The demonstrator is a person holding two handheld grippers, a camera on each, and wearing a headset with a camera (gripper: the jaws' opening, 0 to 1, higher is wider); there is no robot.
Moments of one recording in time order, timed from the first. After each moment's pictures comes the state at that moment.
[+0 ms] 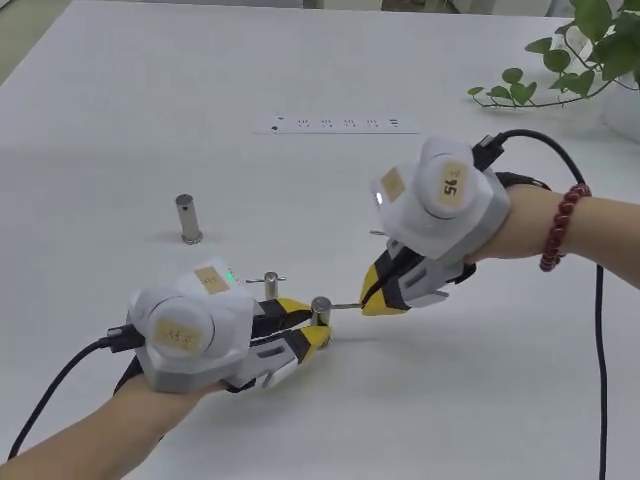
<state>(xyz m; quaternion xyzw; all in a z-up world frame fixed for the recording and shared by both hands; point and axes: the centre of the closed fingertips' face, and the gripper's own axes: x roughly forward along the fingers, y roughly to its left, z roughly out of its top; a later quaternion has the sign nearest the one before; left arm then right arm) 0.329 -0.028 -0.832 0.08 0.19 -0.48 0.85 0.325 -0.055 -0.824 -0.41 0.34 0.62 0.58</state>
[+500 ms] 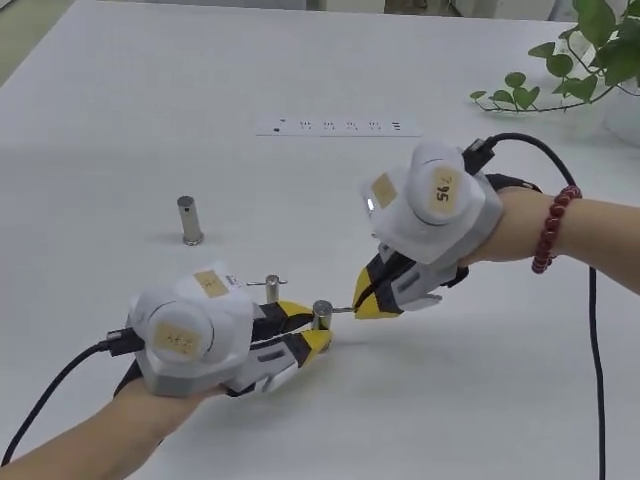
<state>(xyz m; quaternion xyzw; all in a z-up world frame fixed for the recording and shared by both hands) 0.330 -0.029 -0.832 0.08 0.19 -0.48 0.85 0.326 -0.048 -0.822 -0.42 0.33 0.63 0.56</state>
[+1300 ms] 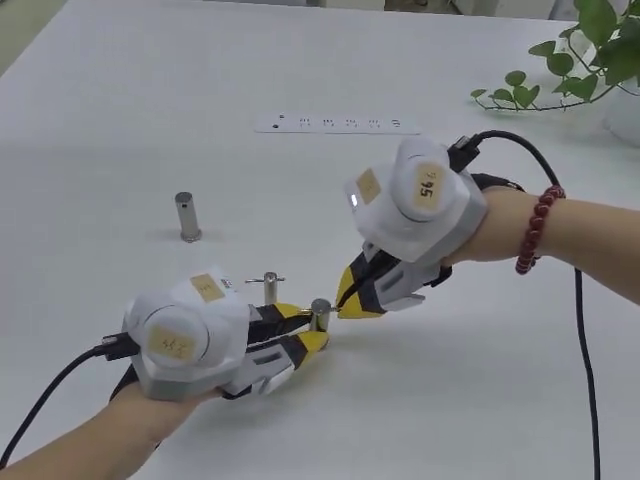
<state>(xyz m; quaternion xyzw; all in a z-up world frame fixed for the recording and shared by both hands) 0.330 -0.028 -0.836 0.07 0.19 -0.48 0.85 0.326 -0.032 -0.821 -0.41 0.32 0.64 0.57</state>
